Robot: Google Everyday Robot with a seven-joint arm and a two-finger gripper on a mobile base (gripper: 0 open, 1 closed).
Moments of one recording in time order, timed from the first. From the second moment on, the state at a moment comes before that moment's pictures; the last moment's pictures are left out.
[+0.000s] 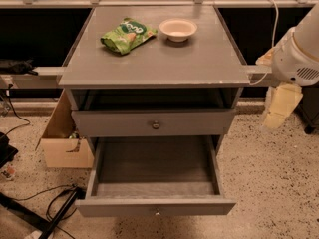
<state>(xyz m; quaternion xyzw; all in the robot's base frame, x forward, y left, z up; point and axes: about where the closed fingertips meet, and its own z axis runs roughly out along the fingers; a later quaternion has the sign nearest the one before) 0.493 -0.224 0.910 -0.62 0.76 -0.03 0.16</state>
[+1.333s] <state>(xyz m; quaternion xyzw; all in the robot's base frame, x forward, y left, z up) 0.501 -0.077 0.974 -0.79 0.57 -0.11 0.23</state>
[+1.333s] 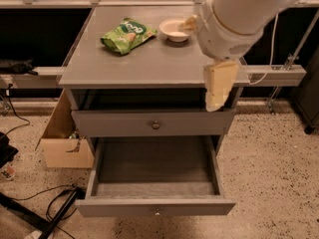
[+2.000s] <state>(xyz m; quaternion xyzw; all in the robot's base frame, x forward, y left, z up) 0.523 0.104 0.994 -0.85 0.41 -0.20 0.25</state>
